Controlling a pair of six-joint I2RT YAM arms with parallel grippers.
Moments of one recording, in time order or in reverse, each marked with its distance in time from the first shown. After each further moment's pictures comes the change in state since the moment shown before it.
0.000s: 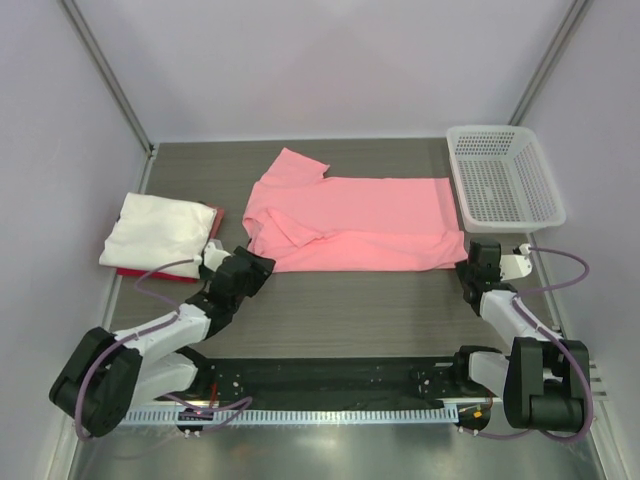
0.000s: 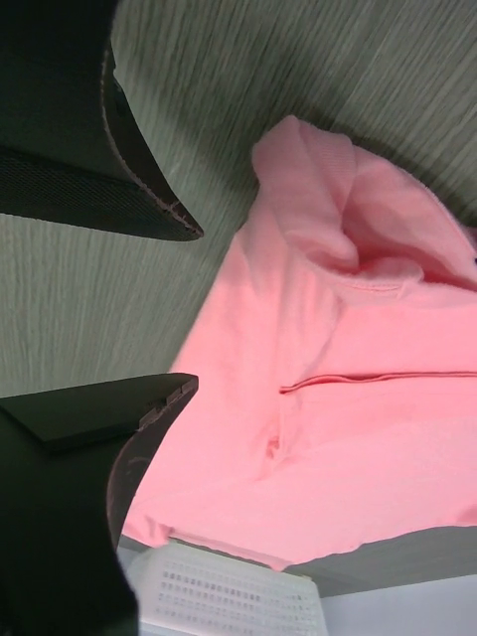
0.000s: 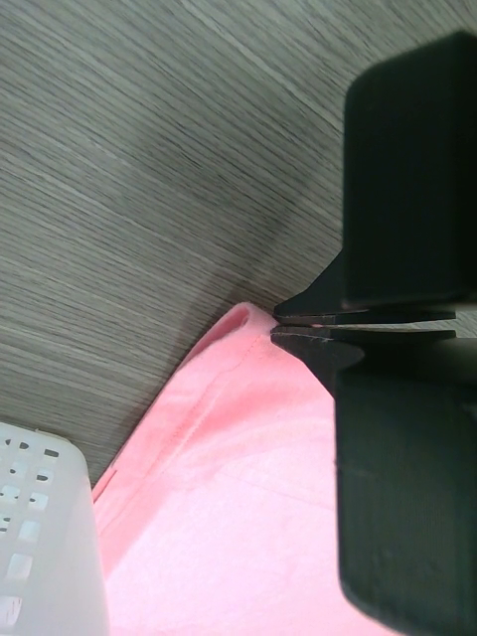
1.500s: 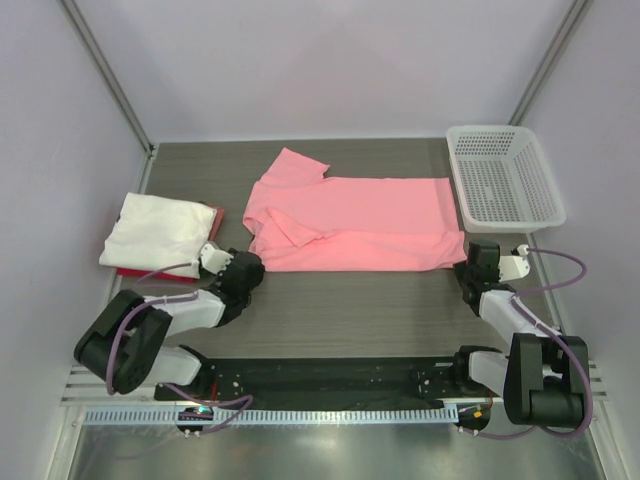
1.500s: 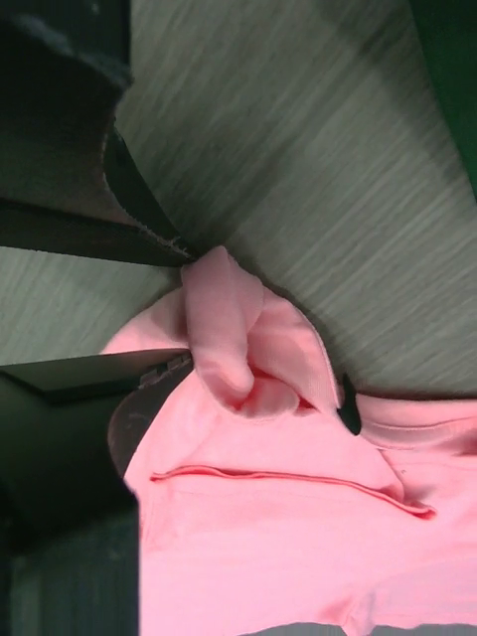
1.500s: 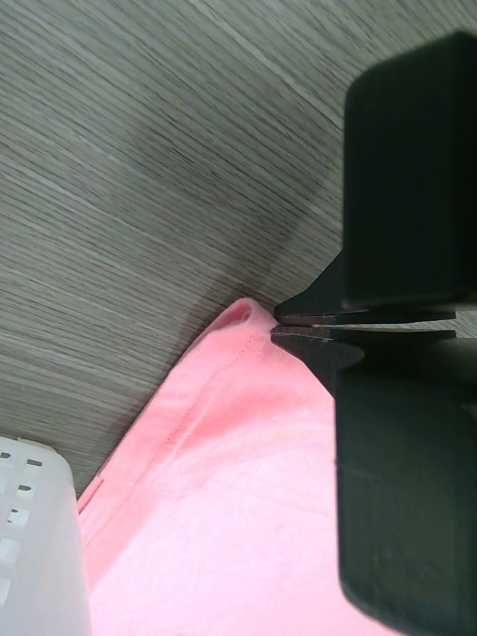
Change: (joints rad) left arm -0.006 0.252 0.046 0.053 -0.283 -0.069; right arm 0.000 0.018 -0.015 0.031 -0.022 0.003
